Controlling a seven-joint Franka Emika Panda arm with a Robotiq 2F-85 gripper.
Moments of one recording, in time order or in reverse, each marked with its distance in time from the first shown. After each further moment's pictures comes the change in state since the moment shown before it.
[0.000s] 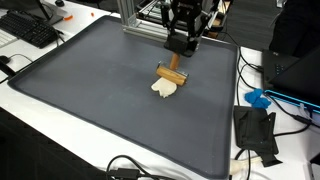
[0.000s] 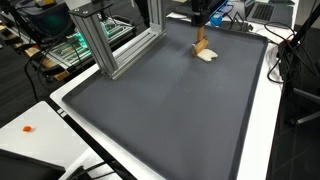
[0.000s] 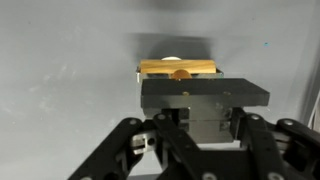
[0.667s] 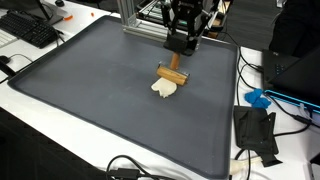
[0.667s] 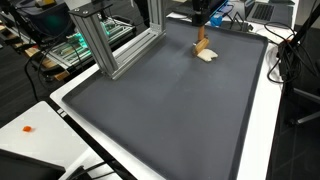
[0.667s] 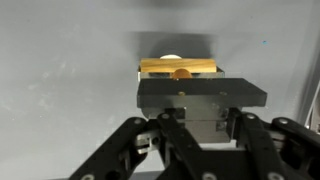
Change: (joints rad) arm 0.000 -0.005 0.001 0.004 0.000 0.000 -0.002
